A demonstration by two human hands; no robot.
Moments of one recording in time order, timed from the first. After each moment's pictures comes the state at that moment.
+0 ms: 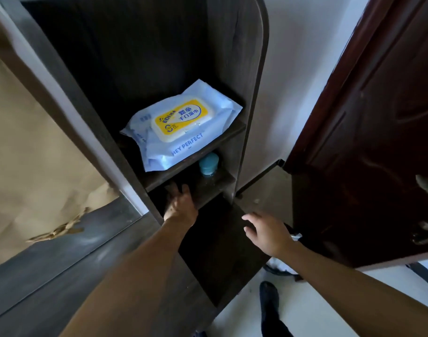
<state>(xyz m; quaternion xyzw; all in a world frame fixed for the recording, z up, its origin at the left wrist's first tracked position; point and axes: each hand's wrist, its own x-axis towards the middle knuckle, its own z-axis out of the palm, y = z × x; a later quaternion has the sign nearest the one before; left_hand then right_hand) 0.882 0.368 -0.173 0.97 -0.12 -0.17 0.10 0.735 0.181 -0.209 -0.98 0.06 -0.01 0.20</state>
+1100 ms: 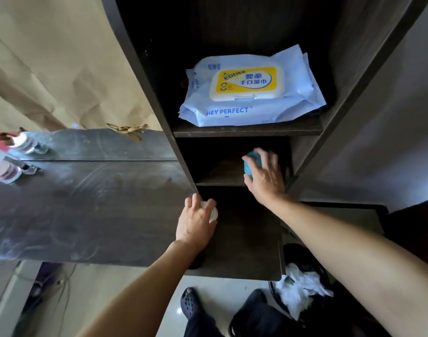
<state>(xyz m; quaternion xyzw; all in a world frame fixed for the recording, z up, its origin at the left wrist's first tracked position) 0.758 0.343 -0.206 0.99 0.09 -0.06 0.12 0.905 0.183 -0.228 -0.96 -0.22 -0.08 0.15</state>
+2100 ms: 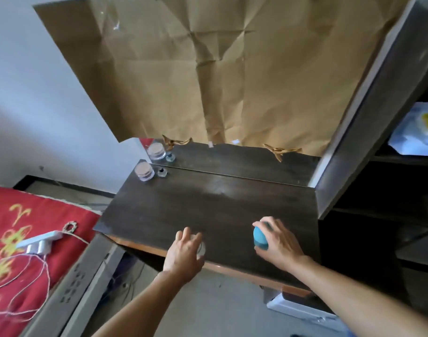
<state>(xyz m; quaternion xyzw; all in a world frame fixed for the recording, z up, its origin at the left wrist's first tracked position) 0.534 0.687 -0.177 0.97 0.19 -0.06 0.11 0.686 0.466 -0.208 -0.91 -0.38 0.08 0.16</state>
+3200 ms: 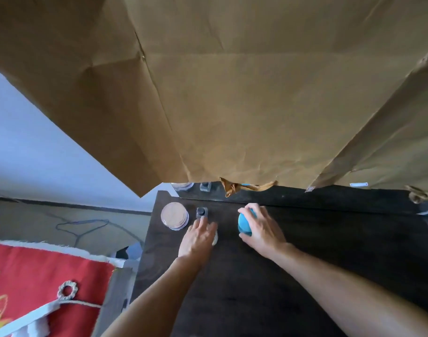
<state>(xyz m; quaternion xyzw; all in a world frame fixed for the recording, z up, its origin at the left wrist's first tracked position) 0.716 1.019 -0.245 0.98 0.05 -0.18 0.07 0.799 0.842 -0.262 -0.93 -0.29 0.13 0.17</state>
